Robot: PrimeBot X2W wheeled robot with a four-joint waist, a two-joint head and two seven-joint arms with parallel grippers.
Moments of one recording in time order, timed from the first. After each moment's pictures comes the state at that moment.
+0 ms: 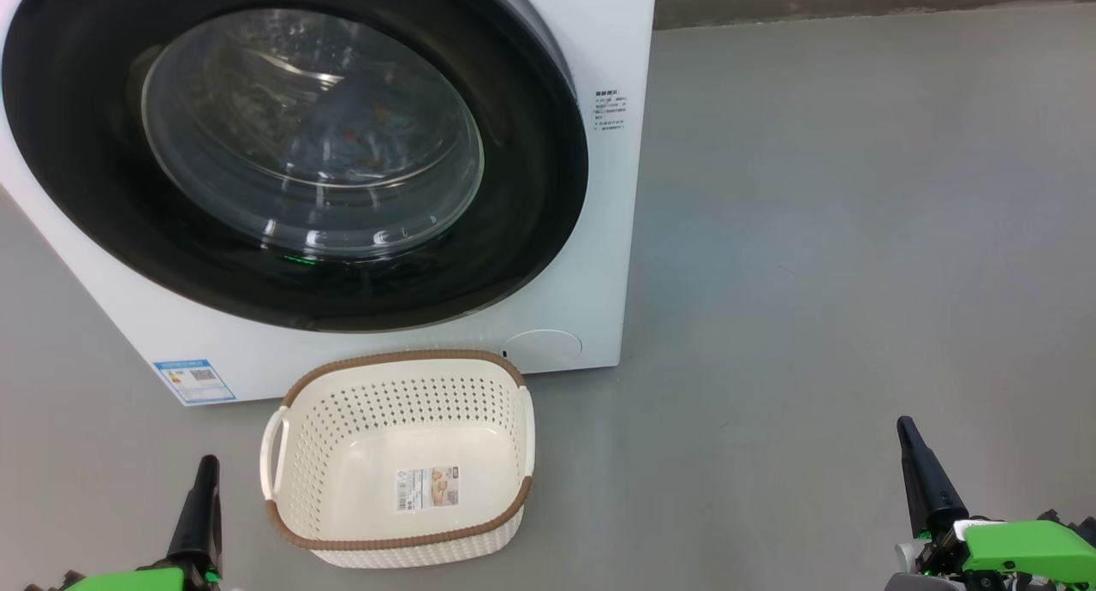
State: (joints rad) left arm -0.07 0.04 0.08 0.26 -1.61 -0.12 0.11; right arm -0.07 -0.05 -0.14 0.27 1.60 0.13 0.11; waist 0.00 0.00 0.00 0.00
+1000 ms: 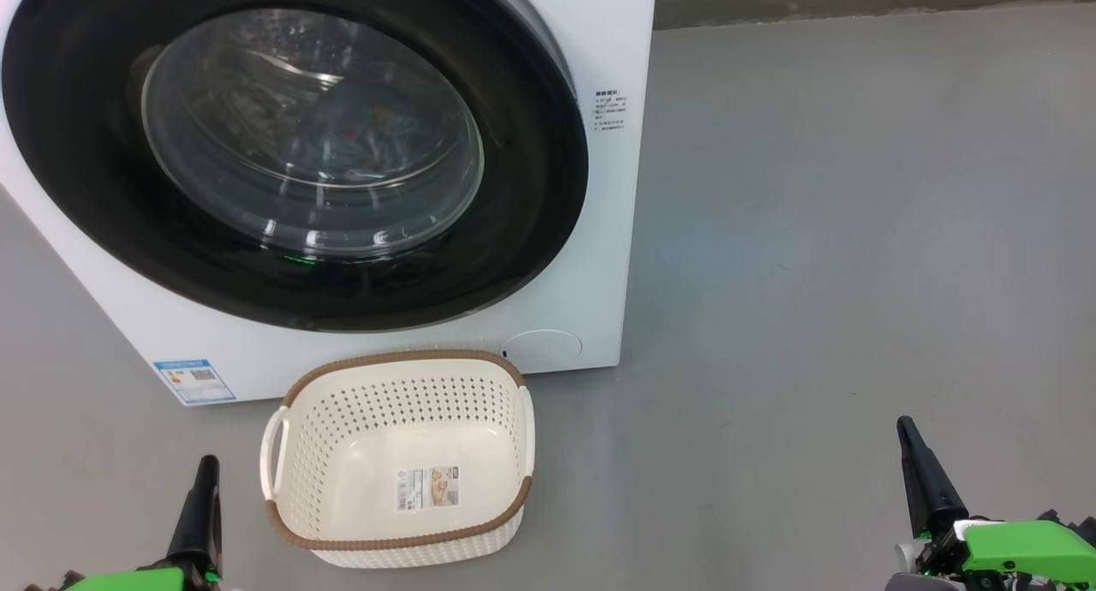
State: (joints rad) left arm -0.07 0.04 0.08 0.26 -1.61 -0.12 0.11; right arm -0.07 -0.05 -0.14 0.27 1.60 0.13 0.11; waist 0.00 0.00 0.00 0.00
